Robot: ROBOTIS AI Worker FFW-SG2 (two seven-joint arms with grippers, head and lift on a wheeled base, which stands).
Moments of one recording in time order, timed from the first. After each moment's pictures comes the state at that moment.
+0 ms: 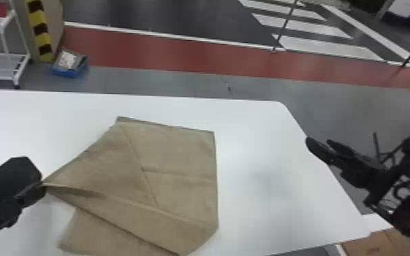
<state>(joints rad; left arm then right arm) 0.19 0.13 -0.06 -1.96 -0.84 0.51 -0.83 0.20 -0.26 -0.69 -2.01 -0.42 0.76 0.64</state>
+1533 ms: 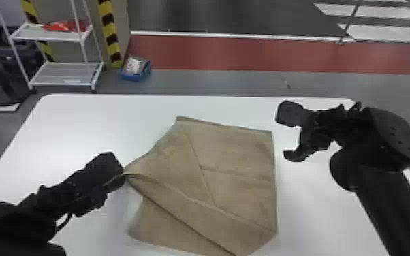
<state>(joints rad) 0.16 0.14 -0.07 -1.90 -0.81 0.44 -0.80 -0.34 -0.32 0.16 -1.47 0.99 0.35 1.10</state>
